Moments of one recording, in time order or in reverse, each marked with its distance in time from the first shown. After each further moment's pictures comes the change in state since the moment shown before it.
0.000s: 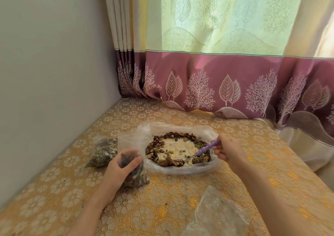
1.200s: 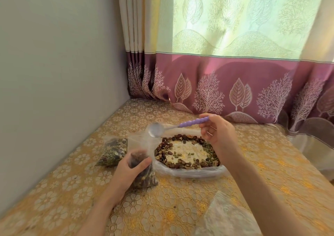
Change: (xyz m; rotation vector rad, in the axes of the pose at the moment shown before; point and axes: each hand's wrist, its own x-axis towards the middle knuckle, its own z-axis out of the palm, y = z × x) left_hand 0.000 -0.001 -0.001 -0.018 -0.012 0.032; right_hand -0.036 -0.045 0.059 0.348 -0.277 -0.332
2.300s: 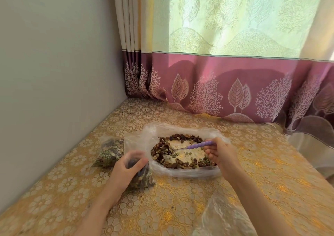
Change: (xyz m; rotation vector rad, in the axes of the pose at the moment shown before) left_hand 0.004 -0.006 -0.002 0.095 -0.002 0.004; right_hand -0.003 0.042 -0.044 -0.186 0.259 0.299
